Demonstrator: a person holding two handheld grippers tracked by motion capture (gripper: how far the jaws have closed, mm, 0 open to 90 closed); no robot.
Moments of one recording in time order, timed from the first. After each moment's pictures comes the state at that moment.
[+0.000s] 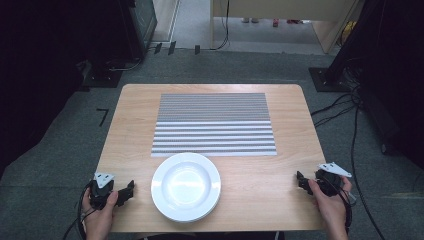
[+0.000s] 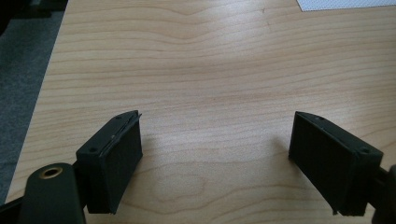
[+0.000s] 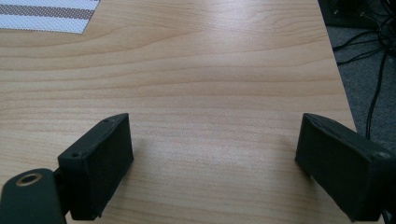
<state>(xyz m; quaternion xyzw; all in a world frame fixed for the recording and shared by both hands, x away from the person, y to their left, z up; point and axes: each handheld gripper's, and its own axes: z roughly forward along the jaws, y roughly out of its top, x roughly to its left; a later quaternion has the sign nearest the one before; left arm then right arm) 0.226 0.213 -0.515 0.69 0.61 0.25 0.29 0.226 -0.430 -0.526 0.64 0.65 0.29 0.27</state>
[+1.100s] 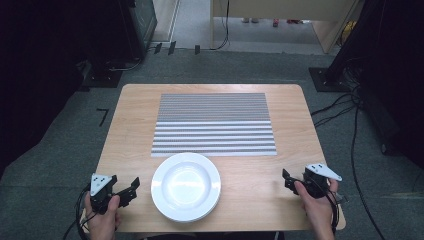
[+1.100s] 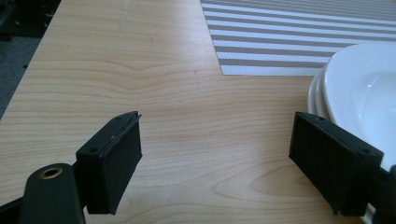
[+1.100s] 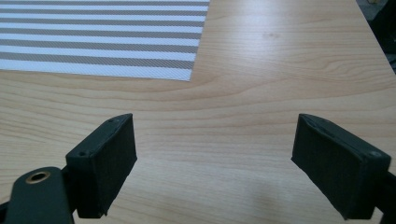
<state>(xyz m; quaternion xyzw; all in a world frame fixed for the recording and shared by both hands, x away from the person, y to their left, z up) 0.205 0.195 -0.484 0.66 0.59 0.24 0.41 0.215 -0.378 -0.498 0.62 0.65 0.36 0.26</state>
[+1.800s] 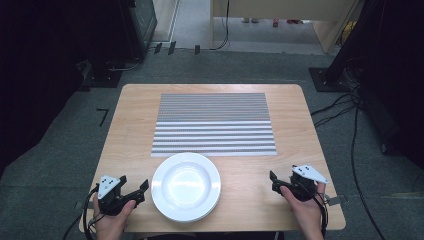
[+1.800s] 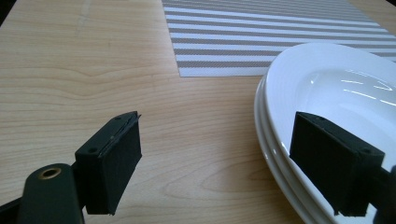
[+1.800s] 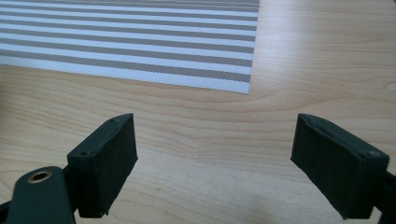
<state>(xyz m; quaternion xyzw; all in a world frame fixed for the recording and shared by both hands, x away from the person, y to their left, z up) 0.198 0.173 -0.479 0.67 0.56 0.22 0.43 0.208 -0.339 -0.489 0.59 0.66 0.38 0.26</state>
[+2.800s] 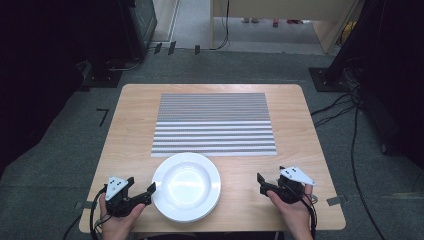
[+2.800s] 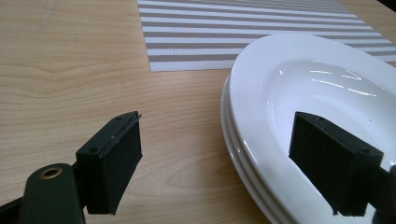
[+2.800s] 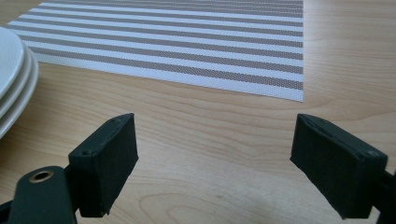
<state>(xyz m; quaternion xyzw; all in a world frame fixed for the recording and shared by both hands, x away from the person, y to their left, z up) 0.194 0.156 -0.479 0.69 0.55 0.20 0.43 0.205 -0.305 -0.488 0.56 0.68 0.40 0.25</state>
